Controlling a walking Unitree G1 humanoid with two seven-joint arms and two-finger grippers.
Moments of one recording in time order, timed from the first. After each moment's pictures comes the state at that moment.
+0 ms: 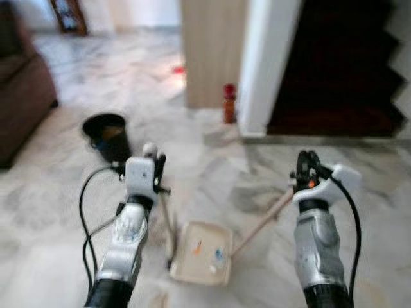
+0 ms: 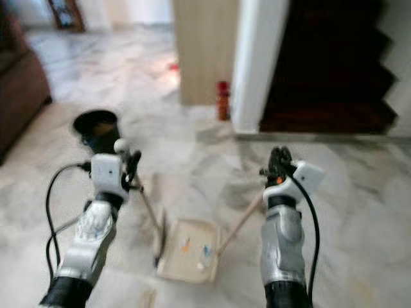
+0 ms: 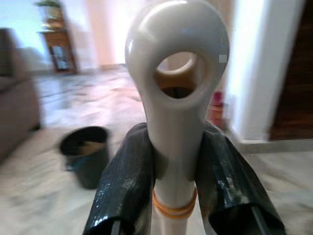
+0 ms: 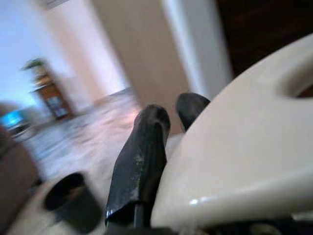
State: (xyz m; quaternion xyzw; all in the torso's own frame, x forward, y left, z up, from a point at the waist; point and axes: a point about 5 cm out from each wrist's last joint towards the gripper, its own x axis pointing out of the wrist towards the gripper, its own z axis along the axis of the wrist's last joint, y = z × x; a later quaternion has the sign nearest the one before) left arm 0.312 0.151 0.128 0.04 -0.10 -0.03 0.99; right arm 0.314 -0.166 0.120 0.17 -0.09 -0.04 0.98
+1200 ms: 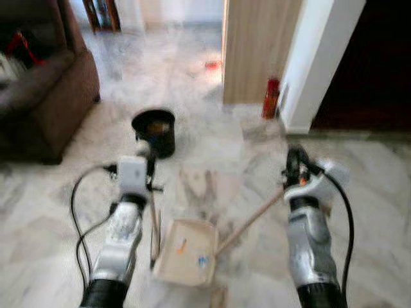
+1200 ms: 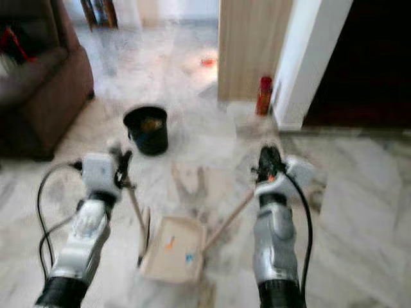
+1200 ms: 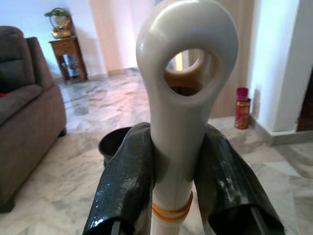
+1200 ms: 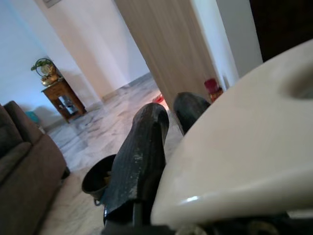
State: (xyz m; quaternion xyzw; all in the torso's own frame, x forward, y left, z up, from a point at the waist) left arm 0.313 0.144 0.129 0.06 -0.10 -0.03 0.99; right arm 0.312 -0.168 0.113 0.20 -0.08 -0.04 0.98
